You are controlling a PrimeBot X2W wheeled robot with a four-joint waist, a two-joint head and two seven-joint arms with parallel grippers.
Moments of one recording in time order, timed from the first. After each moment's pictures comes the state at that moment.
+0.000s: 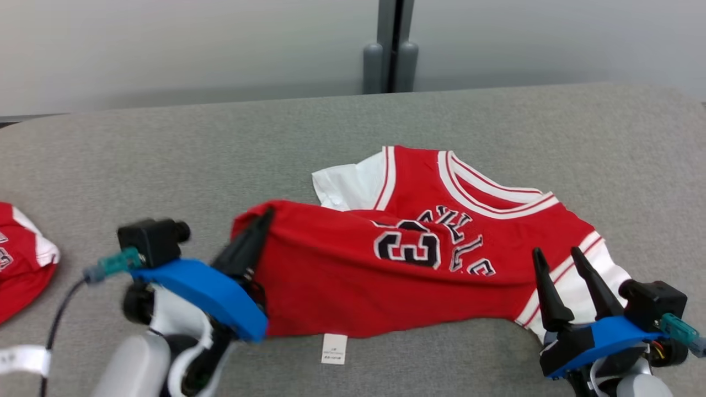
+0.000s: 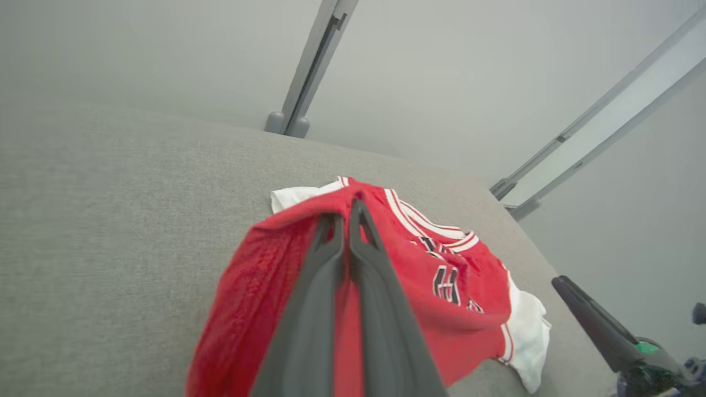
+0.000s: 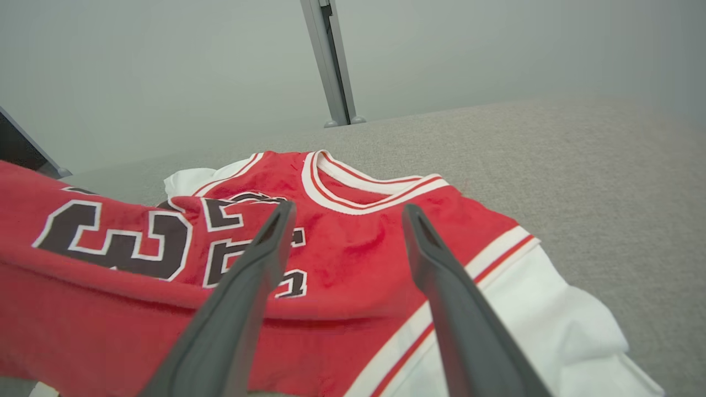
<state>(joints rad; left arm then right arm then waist) -0.17 0.19 -0.28 -0.10 -0.73 -0.03 0.33 -0.08 -0.05 -0.03 0.16 0.25 0.13 -0.06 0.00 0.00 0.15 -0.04</state>
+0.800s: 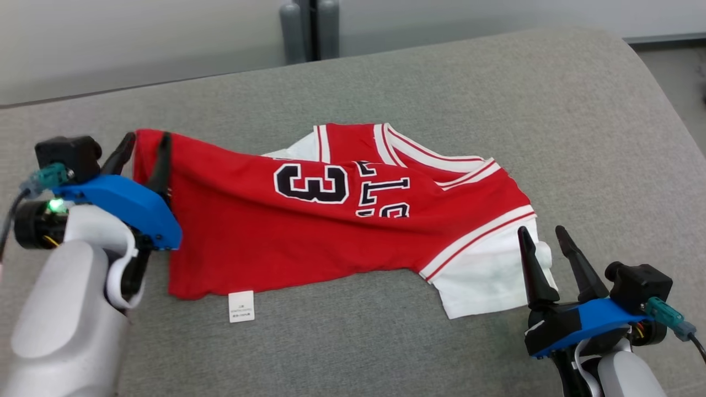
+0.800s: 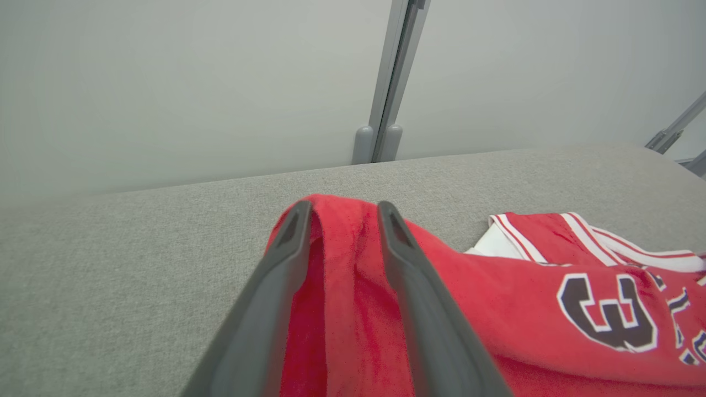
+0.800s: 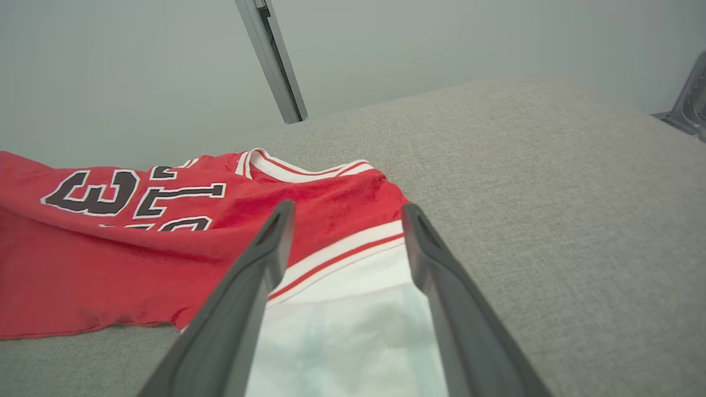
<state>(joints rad) -0.58 0.34 -0.26 0.52 -0.53 -0.07 0.10 -0.18 -0.05 0.02 0.27 0.29 0.13 -0.15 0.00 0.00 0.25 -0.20</state>
